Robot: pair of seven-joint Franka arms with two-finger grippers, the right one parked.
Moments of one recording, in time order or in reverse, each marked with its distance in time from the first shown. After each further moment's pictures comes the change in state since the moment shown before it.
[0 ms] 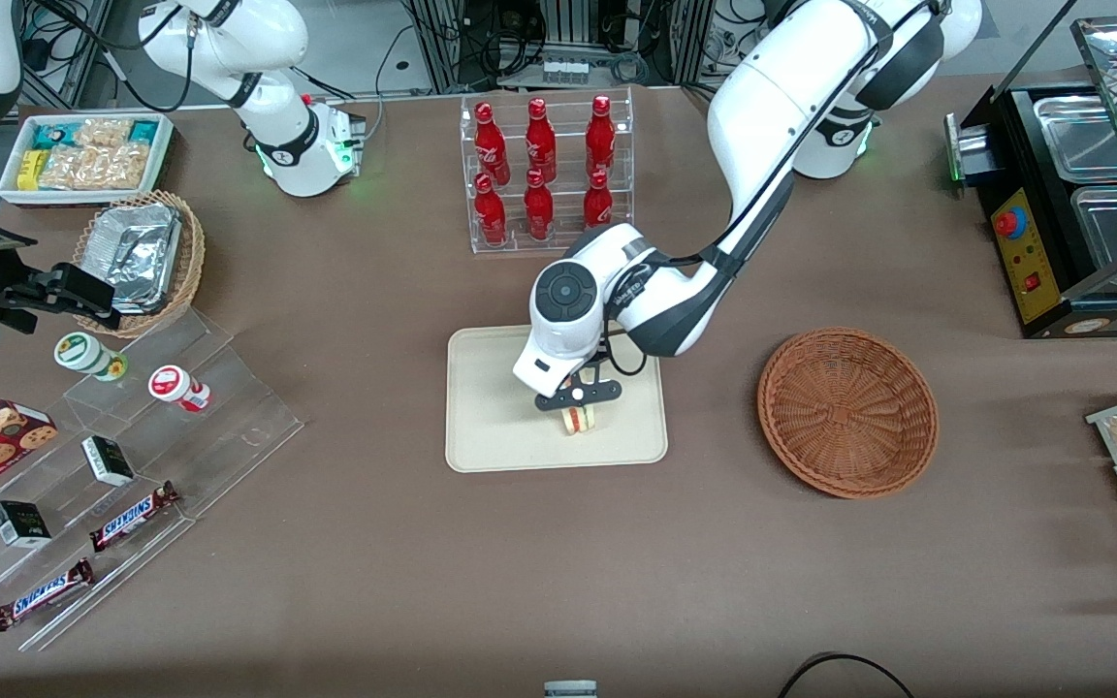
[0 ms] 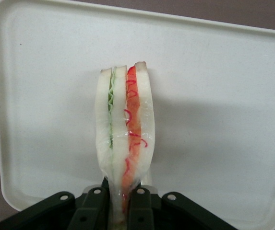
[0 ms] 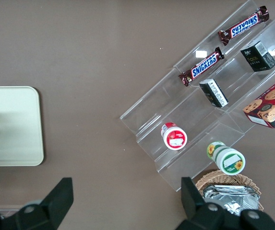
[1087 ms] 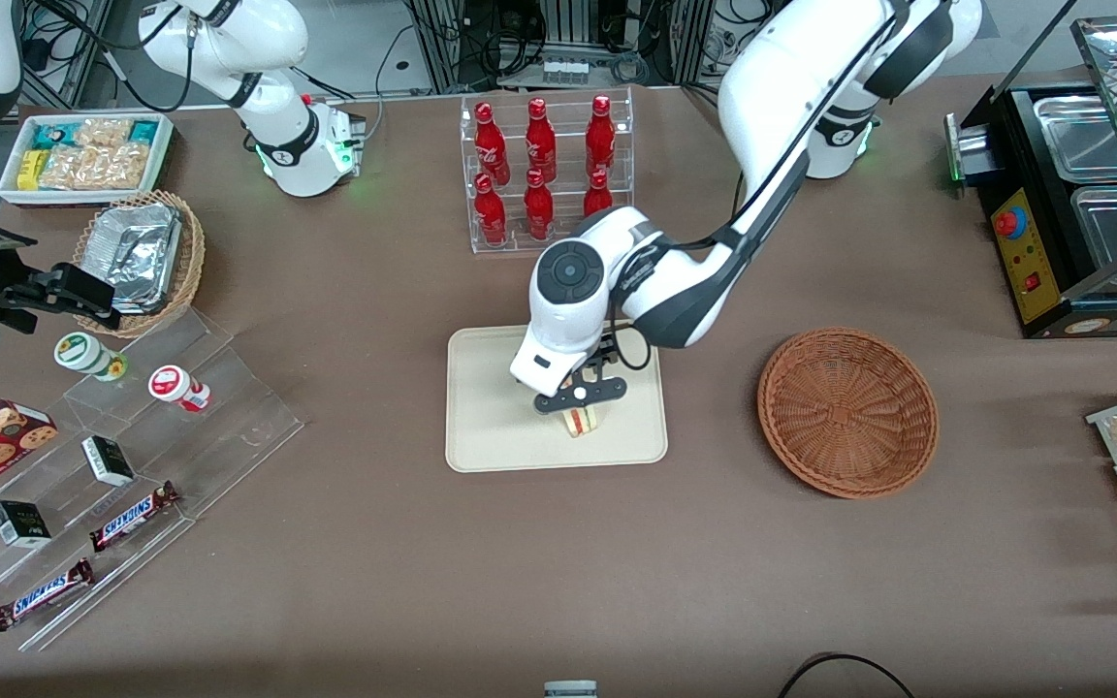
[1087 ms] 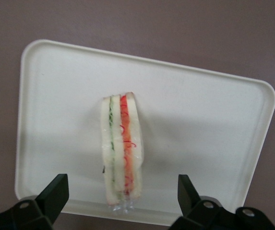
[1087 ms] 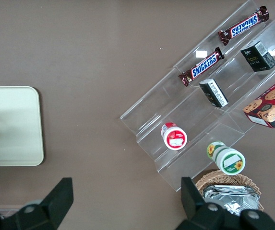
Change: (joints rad) arm 0.008 -0.078 0.022 0.057 0.010 -0.060 0.008
